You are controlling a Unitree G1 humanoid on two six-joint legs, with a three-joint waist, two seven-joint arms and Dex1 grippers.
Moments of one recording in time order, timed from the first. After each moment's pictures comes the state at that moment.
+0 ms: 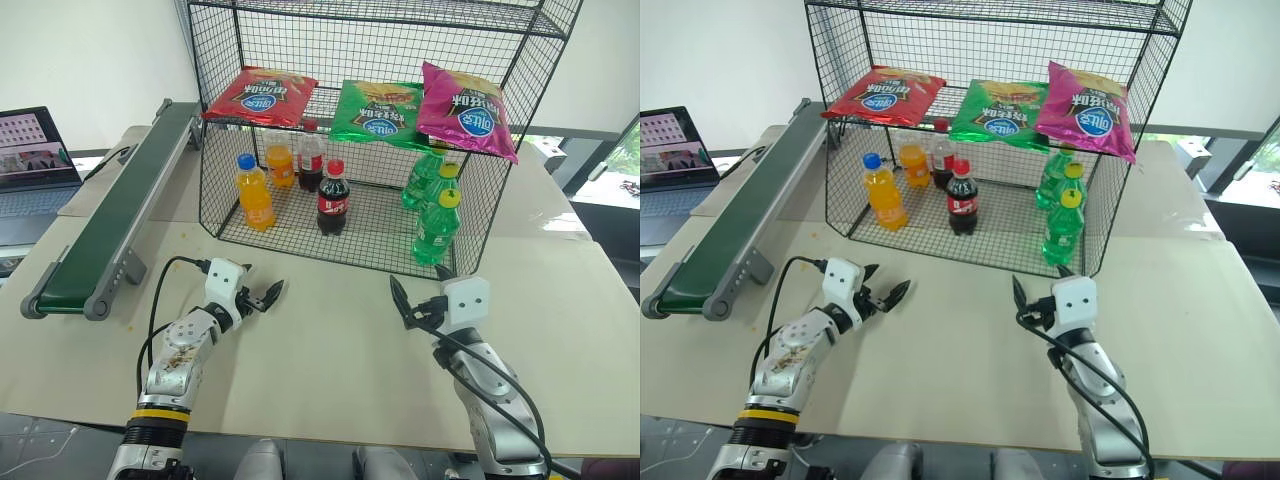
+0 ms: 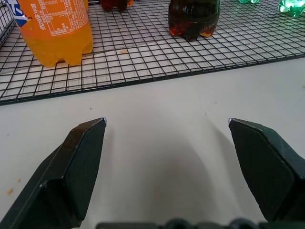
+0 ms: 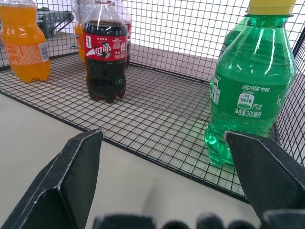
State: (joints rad) left arm -0.23 0.34 0.02 0.09 -0.22 0.19 -0.49; right arm 0.05 -0.18 0.00 -0.39 0.06 0.18 0.19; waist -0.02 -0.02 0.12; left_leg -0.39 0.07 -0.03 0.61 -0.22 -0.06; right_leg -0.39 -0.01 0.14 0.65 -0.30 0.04
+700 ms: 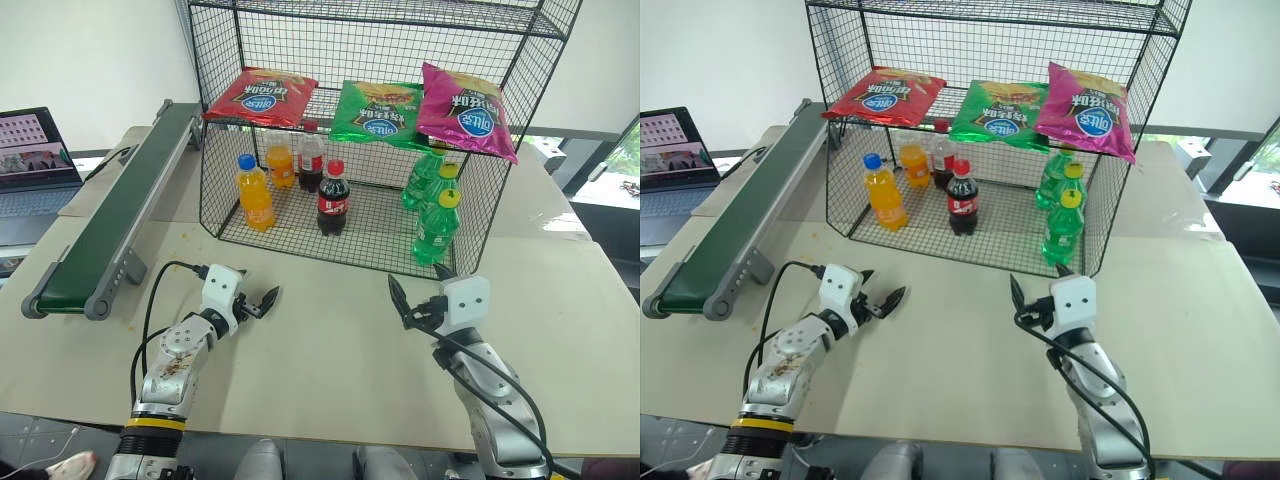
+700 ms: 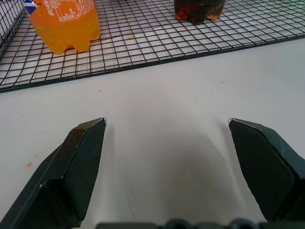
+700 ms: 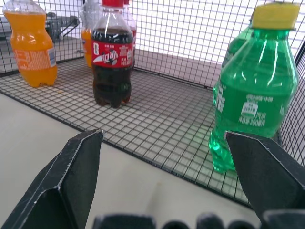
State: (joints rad) left arm -0.19 0.35 0.02 0.05 -0.18 0.22 -0.47; right arm 0.05 -0.19 0.01 -0.42 0.06 0.19 0.20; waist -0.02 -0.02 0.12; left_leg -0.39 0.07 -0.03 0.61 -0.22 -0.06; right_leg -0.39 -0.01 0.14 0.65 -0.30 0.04
